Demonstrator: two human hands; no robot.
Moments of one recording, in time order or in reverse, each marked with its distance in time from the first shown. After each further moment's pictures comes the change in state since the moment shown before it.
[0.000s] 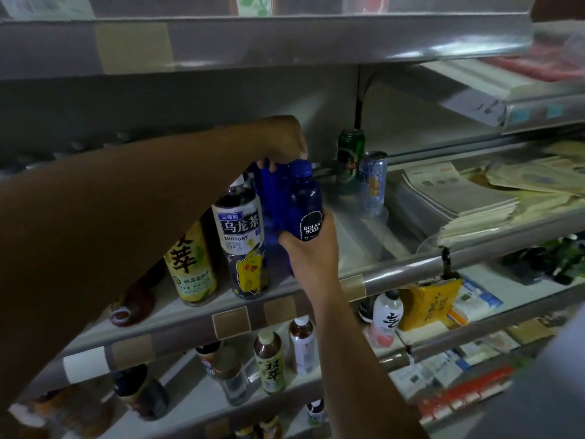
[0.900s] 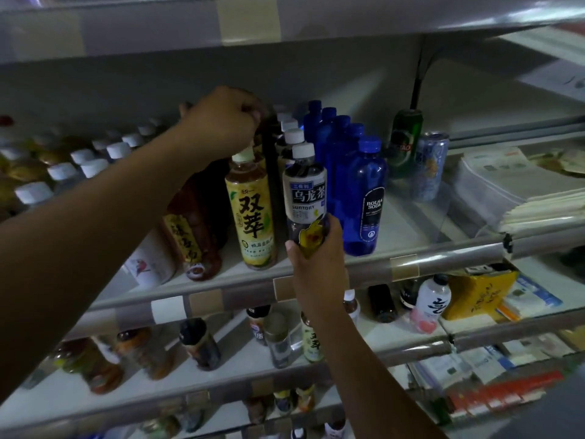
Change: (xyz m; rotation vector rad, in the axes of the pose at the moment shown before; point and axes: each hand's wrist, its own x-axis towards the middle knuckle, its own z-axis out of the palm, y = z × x) left_hand -0.115 -0.115 -0.012 -0.260 0.500 -0.085; right_hand -0.089 0.012 0.060 -0.308 0.039 -0.088
